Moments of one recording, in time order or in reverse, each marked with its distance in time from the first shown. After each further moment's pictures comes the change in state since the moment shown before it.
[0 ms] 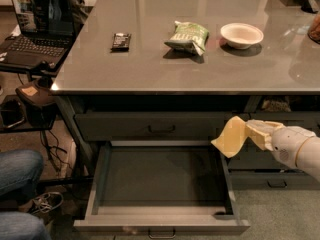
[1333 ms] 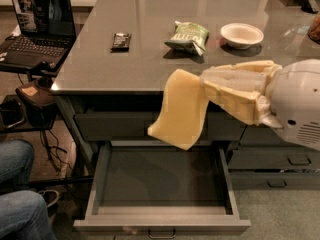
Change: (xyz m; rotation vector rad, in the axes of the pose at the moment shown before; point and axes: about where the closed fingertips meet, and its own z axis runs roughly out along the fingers) arm -0.241 0.225 -0.124 -0.388 -0.207 -0.256
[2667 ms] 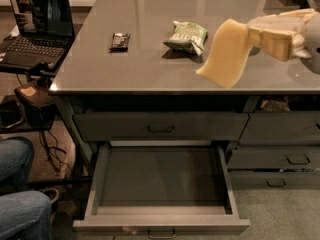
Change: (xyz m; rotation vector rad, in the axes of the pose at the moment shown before) arm -0.001 -0.142 -0.016 0.208 0.040 -0.024
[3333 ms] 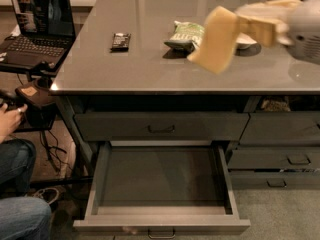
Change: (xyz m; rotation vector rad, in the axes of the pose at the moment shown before) arm -0.010 -0.015 0.030 -0.017 -0.065 -0.029
